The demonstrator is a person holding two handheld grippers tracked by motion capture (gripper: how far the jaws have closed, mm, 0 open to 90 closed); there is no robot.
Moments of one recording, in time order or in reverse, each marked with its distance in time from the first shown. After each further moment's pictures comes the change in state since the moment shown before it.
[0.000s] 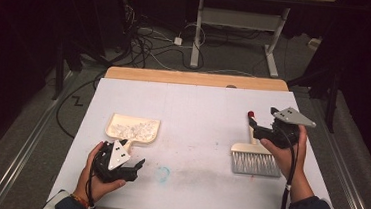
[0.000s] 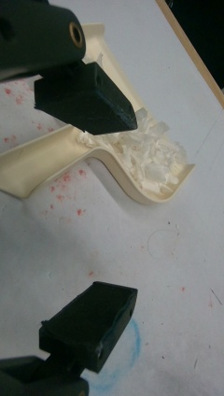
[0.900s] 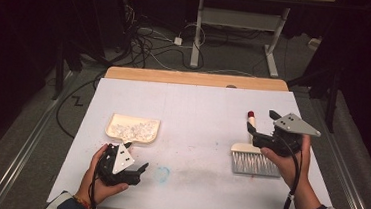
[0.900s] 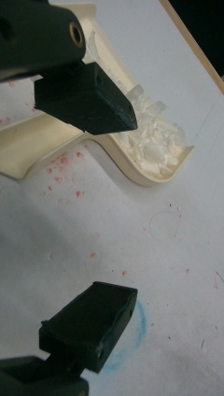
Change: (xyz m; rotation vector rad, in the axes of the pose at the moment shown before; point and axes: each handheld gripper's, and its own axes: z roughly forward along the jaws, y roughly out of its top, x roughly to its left) left arm -0.010 0.000 0.002 0.016 -0.029 0.024; right arm 0.022 0.012 -0.035 -0.039 0.042 -0.076
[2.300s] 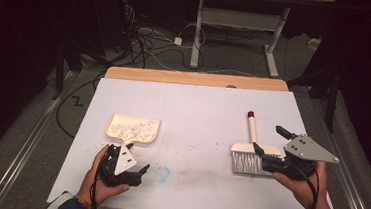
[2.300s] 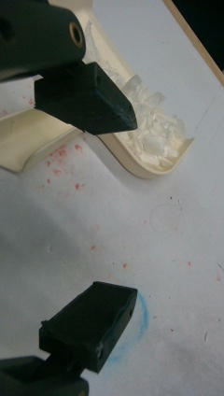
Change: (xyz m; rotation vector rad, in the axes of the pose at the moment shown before) left arm -0.004 0.001 0.001 0.008 -0.012 0.016; right arm 0.013 -0.010 -0.057 -0.014 0.061 -0.109
